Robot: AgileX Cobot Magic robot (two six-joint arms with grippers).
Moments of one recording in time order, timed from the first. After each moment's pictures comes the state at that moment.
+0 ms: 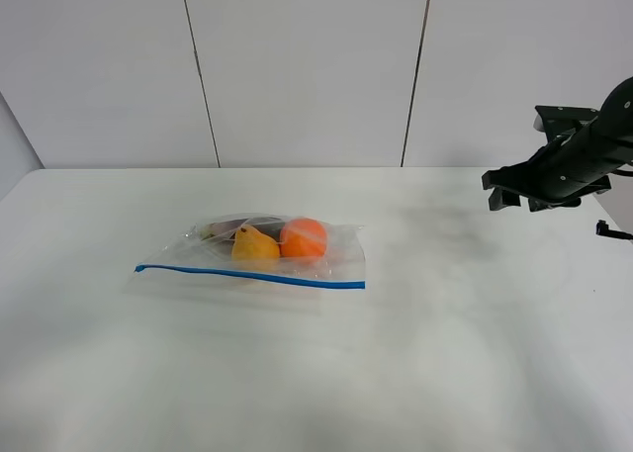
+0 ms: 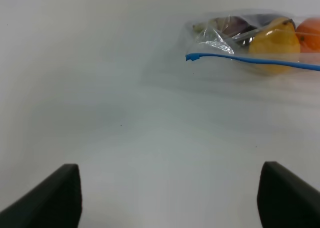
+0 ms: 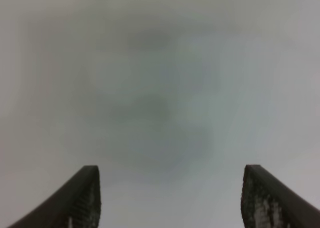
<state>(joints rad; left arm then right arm) 0.01 0.00 -0.49 -0.04 1.06 -0.03 -0.08 1.82 -1.18 0.15 0.49 -0.24</state>
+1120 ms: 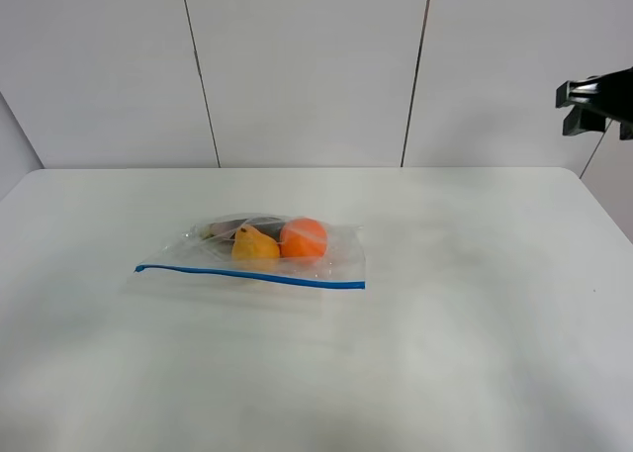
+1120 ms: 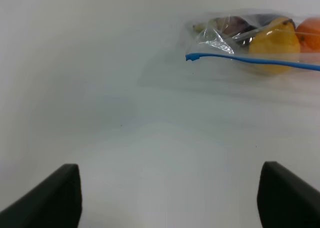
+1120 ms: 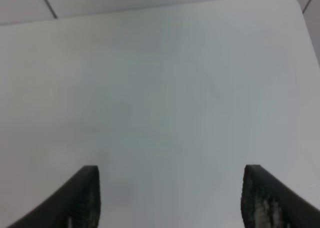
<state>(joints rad) 0.01 0.00 -0.49 -0.04 1.06 -0.02 -0.08 1.39 -1.18 -0.05 0.66 0.04</state>
